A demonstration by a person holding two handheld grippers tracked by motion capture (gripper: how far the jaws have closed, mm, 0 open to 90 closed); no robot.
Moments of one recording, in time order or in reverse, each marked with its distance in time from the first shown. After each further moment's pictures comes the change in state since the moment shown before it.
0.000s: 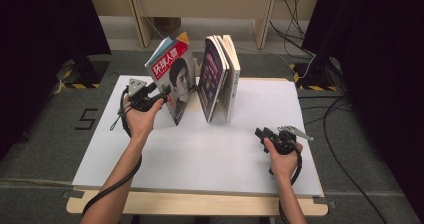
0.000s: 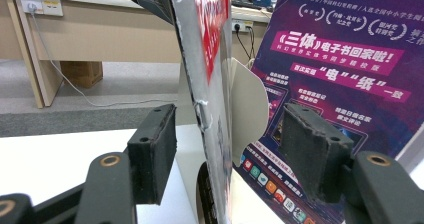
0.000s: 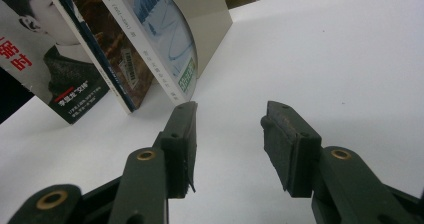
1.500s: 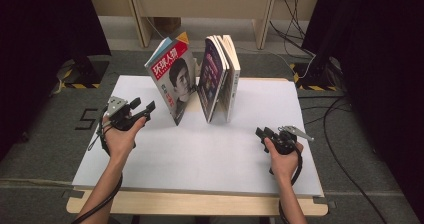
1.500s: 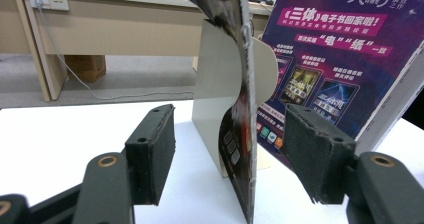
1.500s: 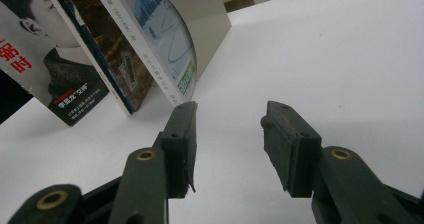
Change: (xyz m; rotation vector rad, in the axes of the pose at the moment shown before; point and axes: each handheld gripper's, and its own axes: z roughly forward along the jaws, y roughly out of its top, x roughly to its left) left arm 0.029 -0.029 -0.059 0.013 -0.005 0.015; right arm 0.001 0.001 -0.002 -0.011 -0.006 -0.003
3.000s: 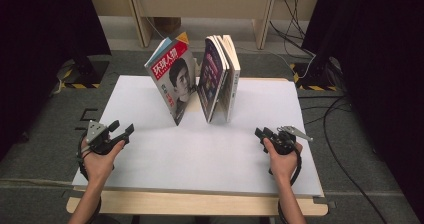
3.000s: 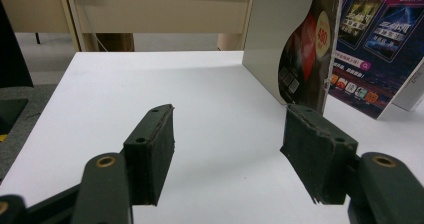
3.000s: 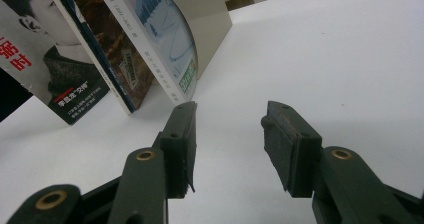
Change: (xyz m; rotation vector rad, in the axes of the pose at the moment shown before) left arm 0.055 -0.063 -0.049 0.062 0.082 0.028; right arm 0.002 -0.002 0.001 0.005 0.000 0.003
